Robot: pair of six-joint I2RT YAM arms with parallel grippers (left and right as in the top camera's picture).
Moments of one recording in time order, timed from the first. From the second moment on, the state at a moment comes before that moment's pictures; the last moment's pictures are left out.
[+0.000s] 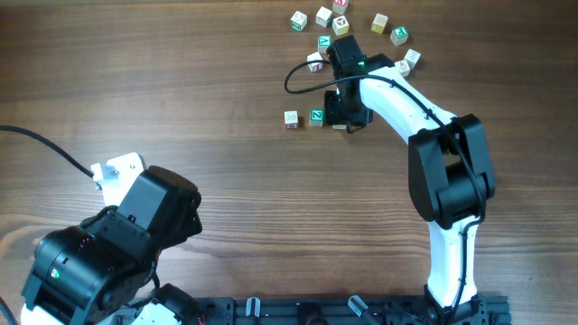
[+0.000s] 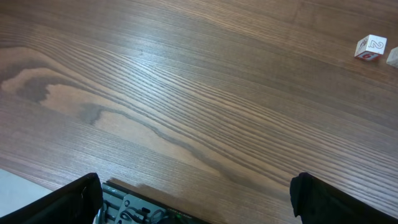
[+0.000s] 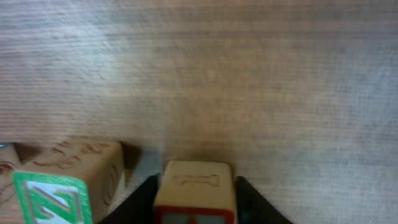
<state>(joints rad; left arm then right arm) -0.56 0.96 1.40 -1.68 -0.46 -0.83 0.37 2.22 1.67 -0.87 -0.03 0.38</state>
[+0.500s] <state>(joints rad) -0.56 0.96 1.40 -1.68 -0.46 -0.83 0.35 2.21 1.73 -0.96 -0.03 0.44</state>
